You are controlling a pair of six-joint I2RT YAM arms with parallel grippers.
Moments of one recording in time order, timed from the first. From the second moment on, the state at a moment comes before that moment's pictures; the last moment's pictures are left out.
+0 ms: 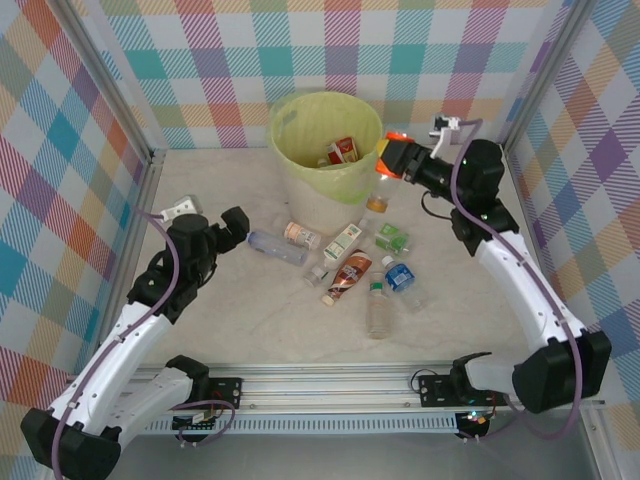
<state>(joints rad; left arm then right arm) -0.38 0.86 0.85 -0.45 -0.30 -0.70 0.28 1.28 1.23 0.07 -0.57 0.72</state>
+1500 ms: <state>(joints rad) -0.36 0.79 0.79 -0.53 -0.25 -0.74 0.47 1.97 2.07 -0.50 0.08 0.40</state>
